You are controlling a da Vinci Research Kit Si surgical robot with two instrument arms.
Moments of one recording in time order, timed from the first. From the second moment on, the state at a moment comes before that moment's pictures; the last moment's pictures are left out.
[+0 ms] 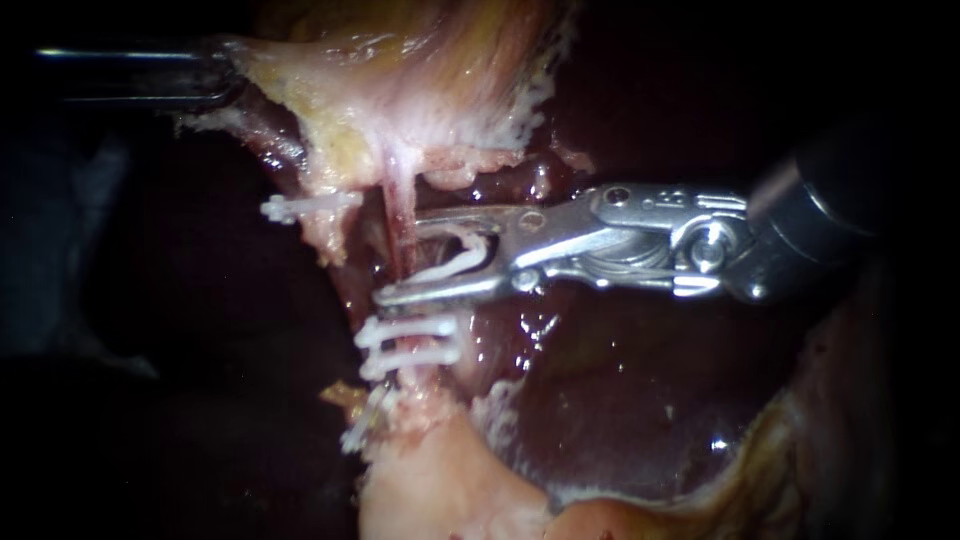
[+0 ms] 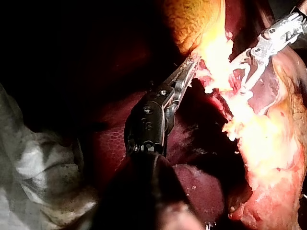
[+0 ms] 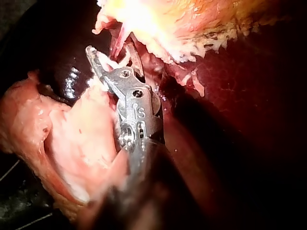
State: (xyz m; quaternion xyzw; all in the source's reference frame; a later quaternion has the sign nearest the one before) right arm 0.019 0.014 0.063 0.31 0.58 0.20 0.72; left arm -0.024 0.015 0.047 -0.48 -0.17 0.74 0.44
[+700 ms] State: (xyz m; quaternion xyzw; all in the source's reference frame) right arm 0.021 0.014 0.061 0.34 0.63 0.19 0.67; left arm -0.024 0.015 0.047 -0.48 -0.17 0.74 0.44
